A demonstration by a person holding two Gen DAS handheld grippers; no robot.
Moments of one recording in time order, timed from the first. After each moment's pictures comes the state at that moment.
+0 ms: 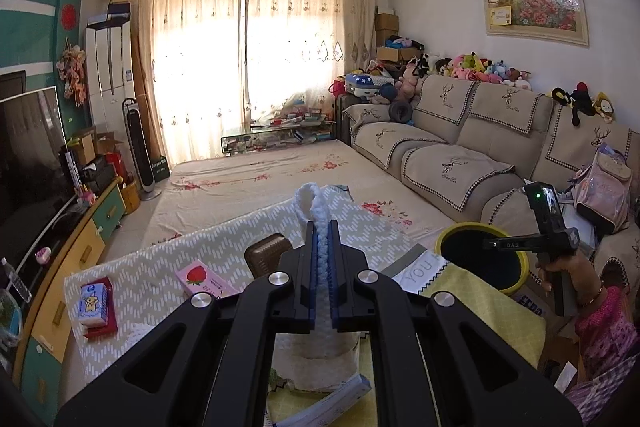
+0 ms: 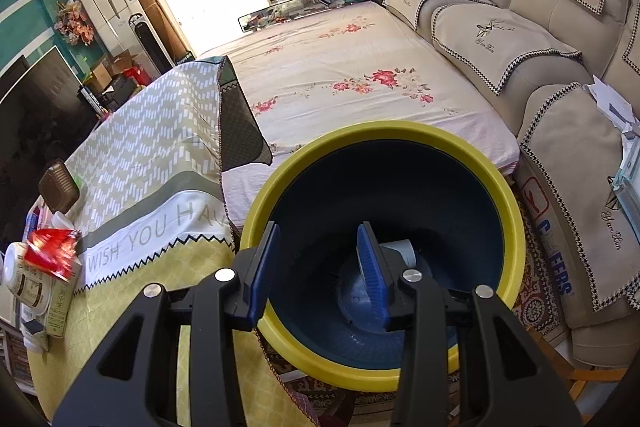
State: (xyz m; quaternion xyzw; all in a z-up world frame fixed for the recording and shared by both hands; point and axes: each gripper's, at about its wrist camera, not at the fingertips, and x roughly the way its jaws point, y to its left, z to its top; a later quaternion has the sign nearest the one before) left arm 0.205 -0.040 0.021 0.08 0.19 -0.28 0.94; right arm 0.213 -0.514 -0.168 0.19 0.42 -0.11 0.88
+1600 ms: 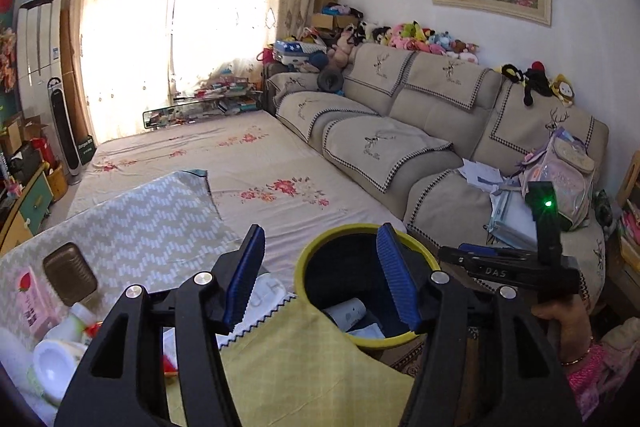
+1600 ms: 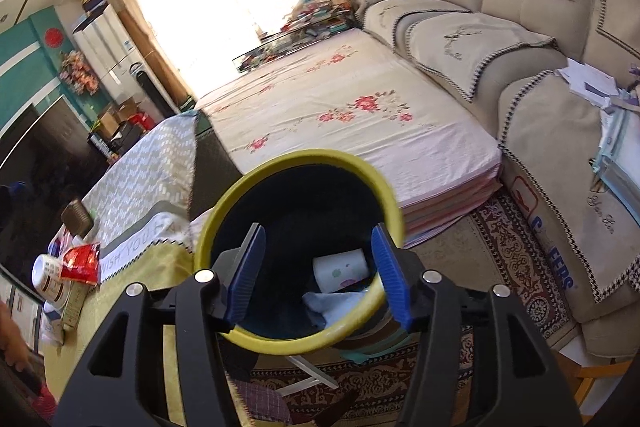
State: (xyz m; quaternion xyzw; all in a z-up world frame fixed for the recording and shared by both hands) left arm 0.200 -0.272 -0.022 0.07 0.25 -0.37 0.89; right arm 0.128 -0.589 -0.150 0.23 0.35 -0.12 0.90
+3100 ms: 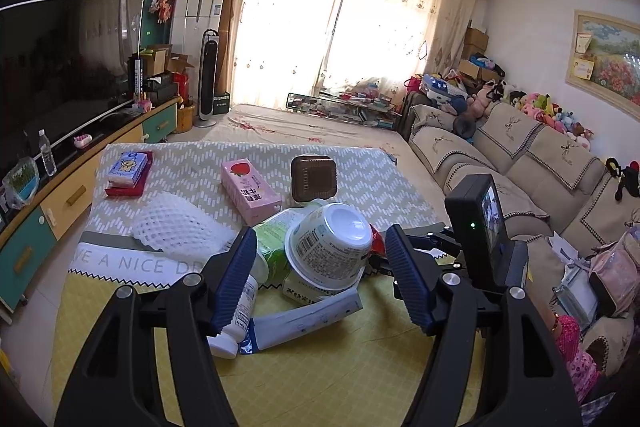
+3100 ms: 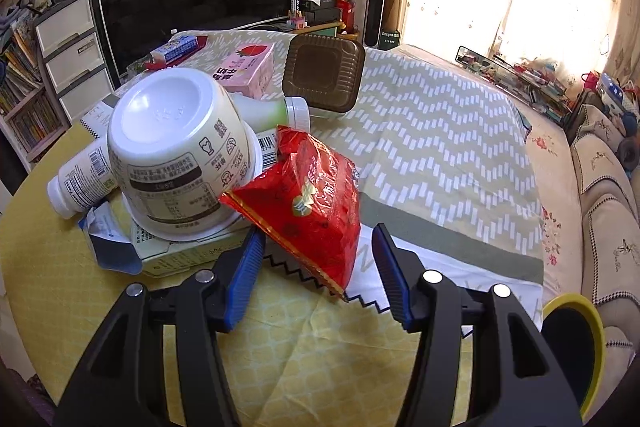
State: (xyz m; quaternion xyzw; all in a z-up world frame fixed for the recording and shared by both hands) left arm 0.154 -0.007 -0.041 -0.06 0.27 -0.15 0.95; right arm 0.273 -0.256 -0.159 -0.11 0.40 0.20 0.89
